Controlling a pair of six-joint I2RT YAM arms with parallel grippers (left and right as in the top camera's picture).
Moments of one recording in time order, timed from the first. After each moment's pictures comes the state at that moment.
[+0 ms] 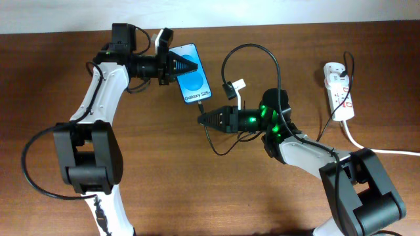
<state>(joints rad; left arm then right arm) -0.05 2.12 1.76 -0.69 1.41 -0.37 0.38 1.73 0.77 0.85 -1.11 1.08</state>
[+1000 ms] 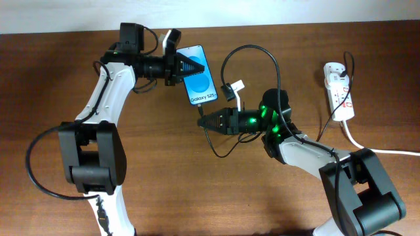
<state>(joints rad) -0.09 2.12 1.76 -0.68 1.39 -0.37 0.38 1.73 0.77 0.86 -1.15 1.08</state>
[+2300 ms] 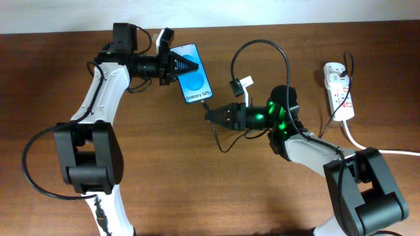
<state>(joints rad) -0.06 2.12 1.76 -0.68 1.38 -0.38 0.32 1.73 0.77 0.84 -1.16 1.07</state>
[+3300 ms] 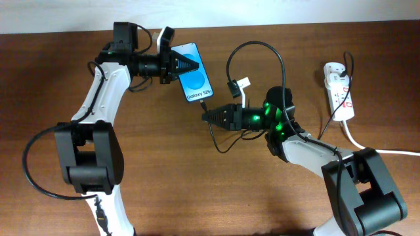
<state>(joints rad) -0.06 2.12 1.76 -0.64 1.35 -0.40 0.35 1.73 0.77 0.82 -1.11 1.07</state>
